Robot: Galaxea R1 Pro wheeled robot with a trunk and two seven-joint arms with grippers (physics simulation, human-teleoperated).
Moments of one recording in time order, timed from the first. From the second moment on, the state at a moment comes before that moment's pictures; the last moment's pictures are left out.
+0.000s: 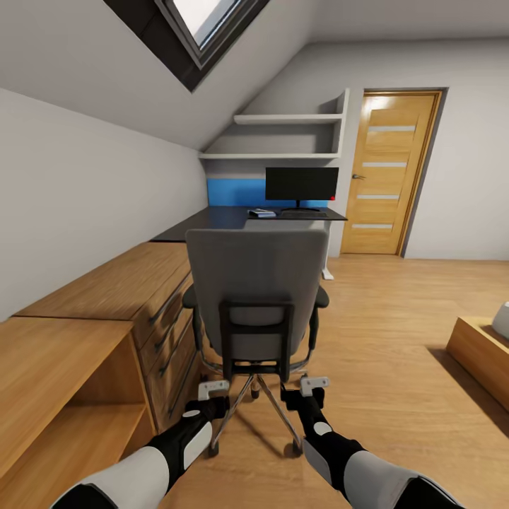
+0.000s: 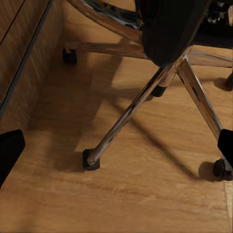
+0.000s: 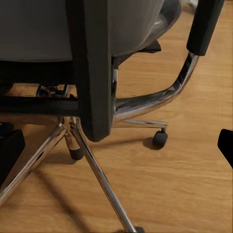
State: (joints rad) left arm -0.70 -0.15 -0.43 -0.24 0.50 0.00 0.24; right arm -0.72 0.14 0.65 -0.13 -0.51 -0.41 -0.20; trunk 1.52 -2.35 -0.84
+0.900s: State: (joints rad) left arm -0.70 -0.15 -0.43 -0.24 0.51 0.00 0.24; right arm -0.70 0.16 0.66 -0.13 -0.50 -0.41 -0.19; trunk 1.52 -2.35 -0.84
